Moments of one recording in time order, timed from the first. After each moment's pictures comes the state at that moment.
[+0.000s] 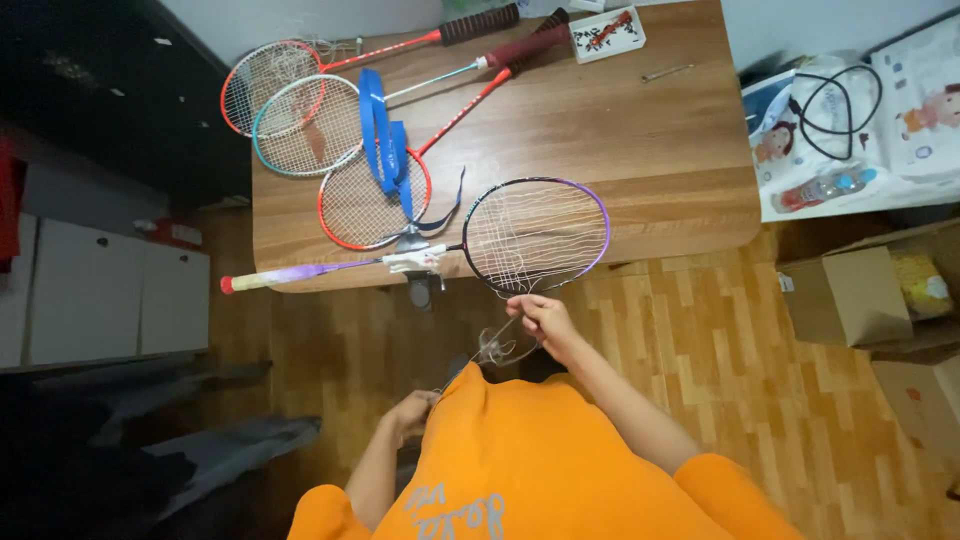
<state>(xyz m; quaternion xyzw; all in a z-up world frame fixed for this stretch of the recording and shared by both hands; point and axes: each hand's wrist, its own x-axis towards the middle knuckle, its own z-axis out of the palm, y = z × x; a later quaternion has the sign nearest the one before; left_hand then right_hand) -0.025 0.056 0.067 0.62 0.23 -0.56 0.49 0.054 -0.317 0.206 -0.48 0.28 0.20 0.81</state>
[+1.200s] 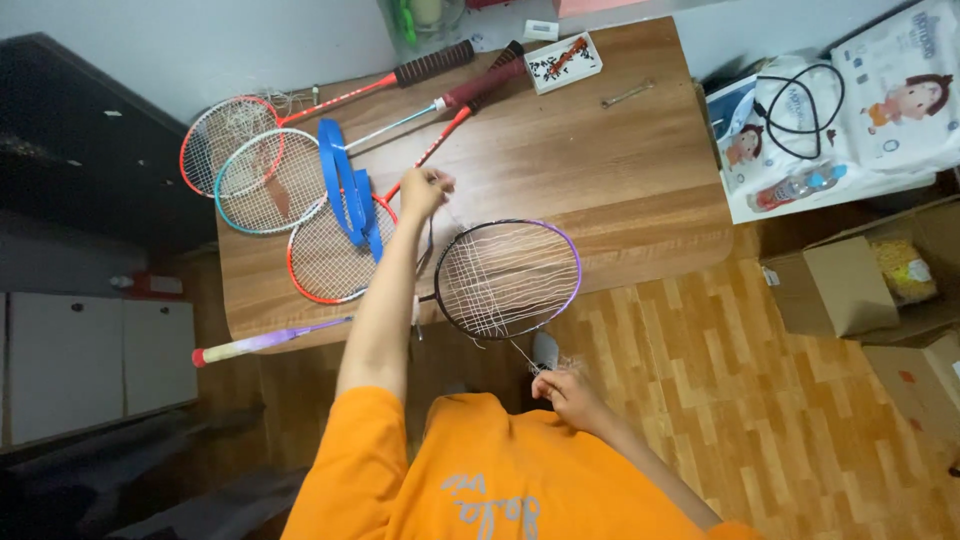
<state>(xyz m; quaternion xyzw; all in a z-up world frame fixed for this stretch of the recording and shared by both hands) 0.440 -0.208 0.146 0.84 -0.03 -0.20 0.50 0.004 -0.377 0.261 -0.80 0.06 0.16 0.57</state>
